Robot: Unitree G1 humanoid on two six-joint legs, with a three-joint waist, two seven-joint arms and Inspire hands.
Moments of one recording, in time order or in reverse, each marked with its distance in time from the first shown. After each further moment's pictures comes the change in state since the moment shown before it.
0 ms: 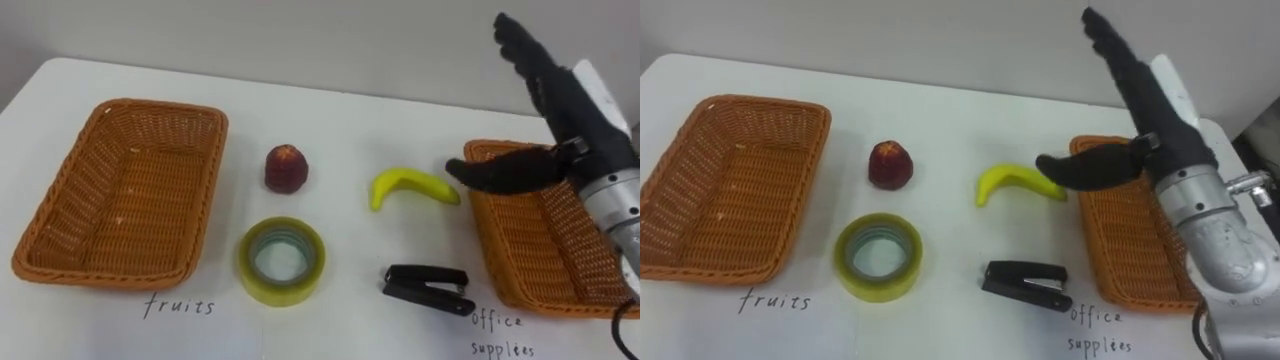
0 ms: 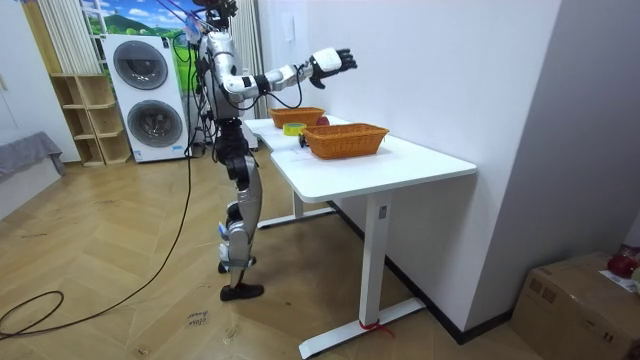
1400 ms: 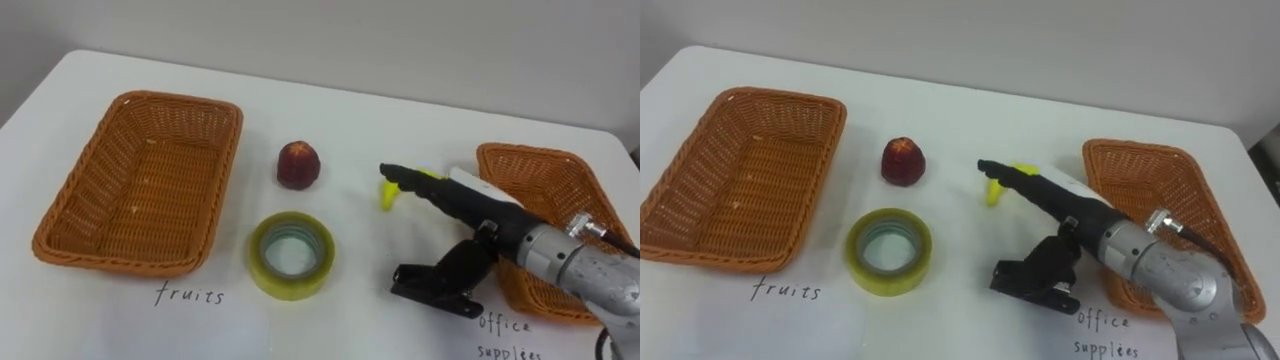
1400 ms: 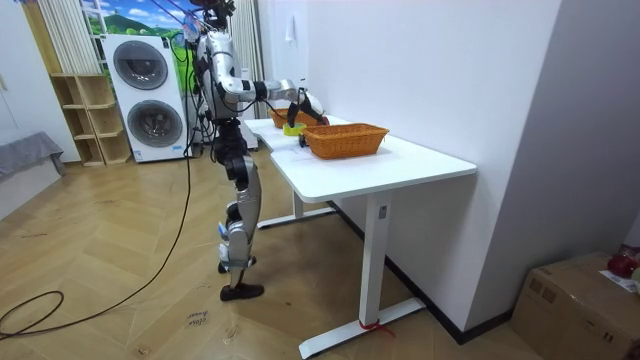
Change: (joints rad) left arm -0.023 0.043 -0.134 0.035 0.001 0.012 -0.029; right arm 0.056 0.005 0.134 0.044 -0.076 0.105 0.423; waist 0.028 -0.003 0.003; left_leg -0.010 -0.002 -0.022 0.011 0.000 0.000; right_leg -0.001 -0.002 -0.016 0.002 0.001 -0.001
